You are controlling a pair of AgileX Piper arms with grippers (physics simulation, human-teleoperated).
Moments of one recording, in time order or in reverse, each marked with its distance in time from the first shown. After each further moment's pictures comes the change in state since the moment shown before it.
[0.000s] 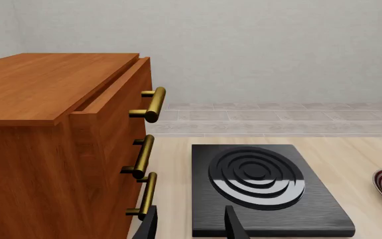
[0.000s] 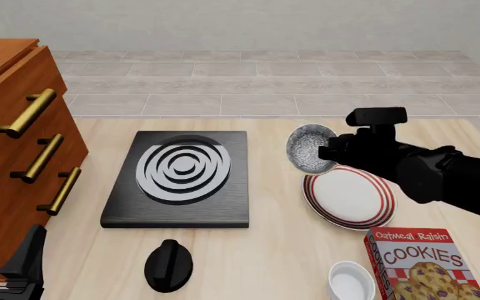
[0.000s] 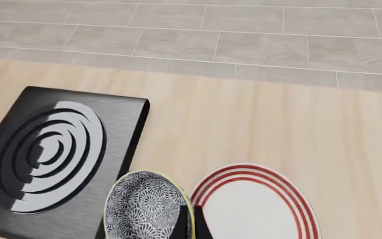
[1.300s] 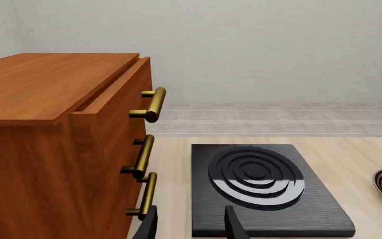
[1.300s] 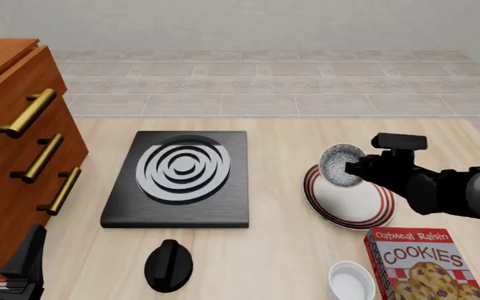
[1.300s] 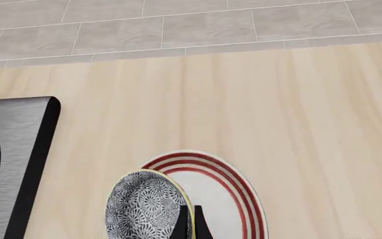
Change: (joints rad) left arm 0.000 0.000 0.000 0.000 0.000; right arm -0.218 0.213 0.081 -0.235 -0.031
